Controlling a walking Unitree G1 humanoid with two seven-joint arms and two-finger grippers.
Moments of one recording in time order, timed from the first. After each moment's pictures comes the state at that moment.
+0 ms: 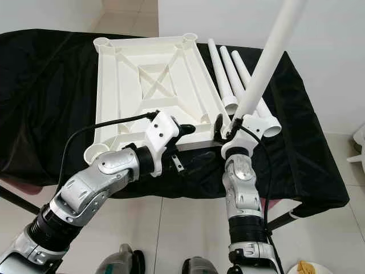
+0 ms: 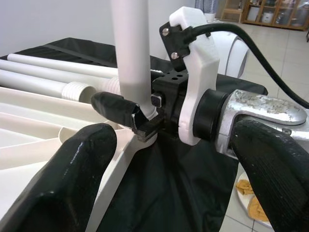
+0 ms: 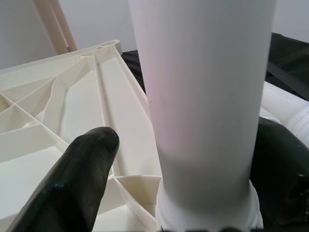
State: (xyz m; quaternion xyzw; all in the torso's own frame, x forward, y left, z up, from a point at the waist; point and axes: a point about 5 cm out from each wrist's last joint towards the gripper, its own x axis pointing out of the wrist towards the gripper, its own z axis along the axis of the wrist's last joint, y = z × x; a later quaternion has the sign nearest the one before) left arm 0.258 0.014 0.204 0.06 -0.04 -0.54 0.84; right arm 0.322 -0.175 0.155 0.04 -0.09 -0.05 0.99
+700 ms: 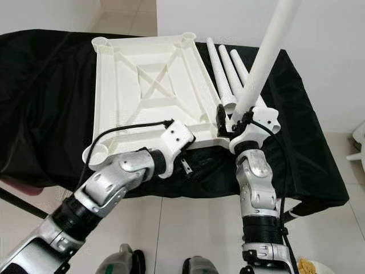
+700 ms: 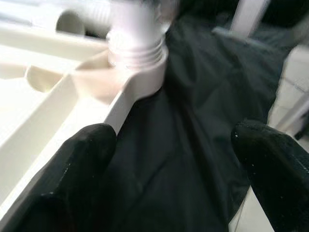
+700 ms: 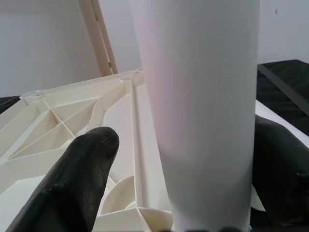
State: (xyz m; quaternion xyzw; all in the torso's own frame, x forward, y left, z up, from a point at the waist) left arm 0.284 -0.012 0.162 0.11 0.06 -0.52 0.85; right arm 0.315 -0.186 0.182 0.03 -0.14 0.04 0.99
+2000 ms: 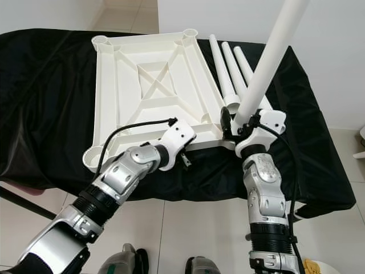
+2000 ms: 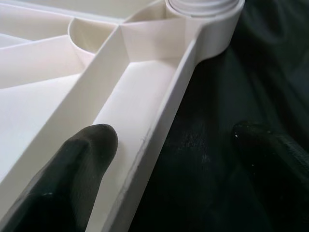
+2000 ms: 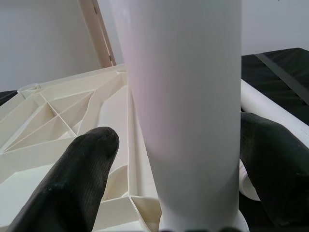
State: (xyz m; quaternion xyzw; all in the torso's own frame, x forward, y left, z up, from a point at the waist) left arm 0.313 -0.011 0.149 0.18 0.08 -0.45 0.87; right arm 0.305 -0.194 0.182 0.03 -0.13 0.04 0.99
